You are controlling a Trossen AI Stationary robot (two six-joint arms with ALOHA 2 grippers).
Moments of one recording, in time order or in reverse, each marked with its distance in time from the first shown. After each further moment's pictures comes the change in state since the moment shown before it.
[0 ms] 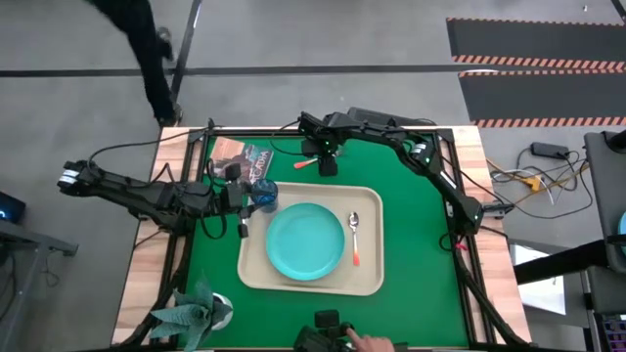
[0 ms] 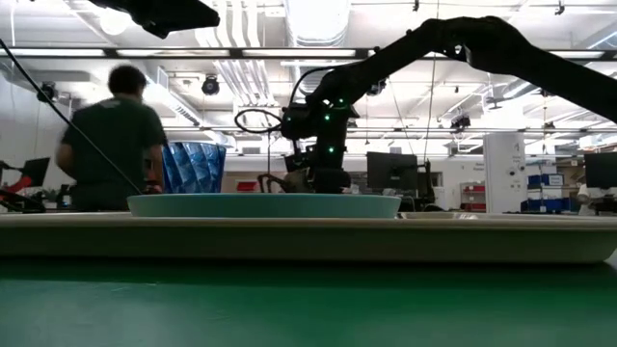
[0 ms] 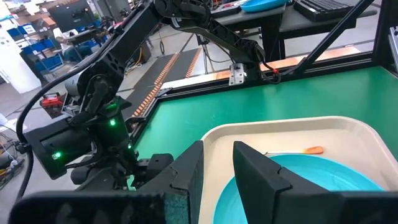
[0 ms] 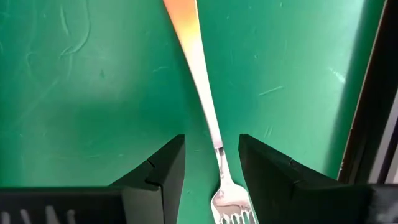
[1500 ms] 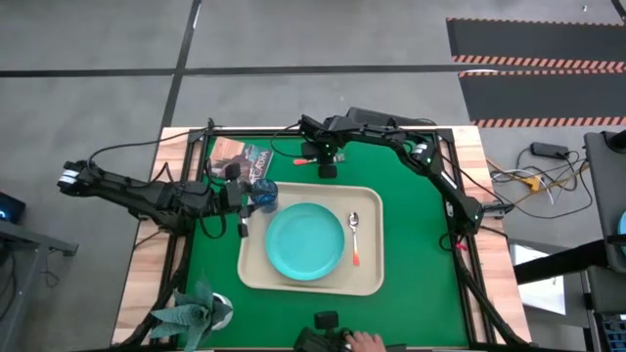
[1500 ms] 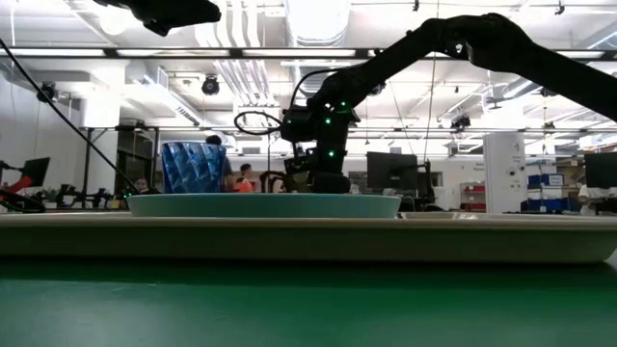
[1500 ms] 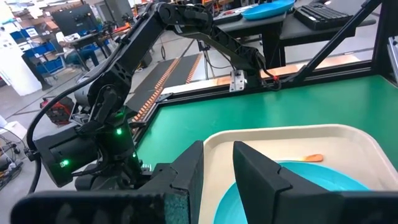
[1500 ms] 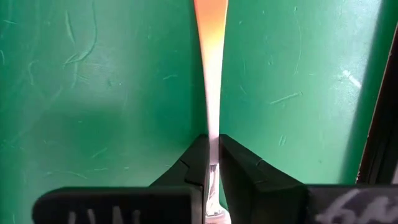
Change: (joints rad) left arm 0.000 0.000 0.001 0.026 0.000 -0.002; right arm 0.003 -0.002 -0.063 0.071 0.000 0.013
